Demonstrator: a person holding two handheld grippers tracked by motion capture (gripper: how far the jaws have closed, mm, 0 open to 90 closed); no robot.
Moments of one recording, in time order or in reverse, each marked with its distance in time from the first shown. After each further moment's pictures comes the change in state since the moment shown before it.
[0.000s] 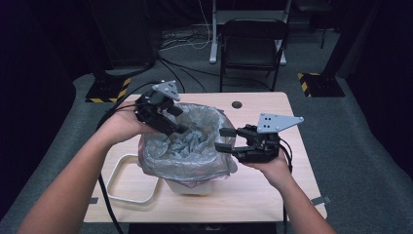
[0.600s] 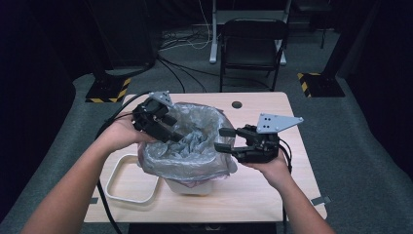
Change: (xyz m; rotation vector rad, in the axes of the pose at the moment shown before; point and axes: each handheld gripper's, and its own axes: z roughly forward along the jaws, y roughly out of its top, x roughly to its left) left arm 0.008 -0.026 0.032 0.062 -0.048 -0.105; right arm 0.000 -0.001 0.001 -0.007 0.001 0.001
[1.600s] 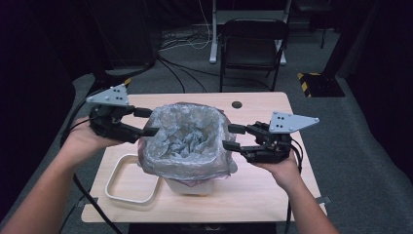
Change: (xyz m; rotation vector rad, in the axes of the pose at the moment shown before) left arm -0.020 -0.055 -0.089 -0.327 0.096 0.037; right arm 0.008 0.013 -0.024 -0.027 -0.043 -0.032
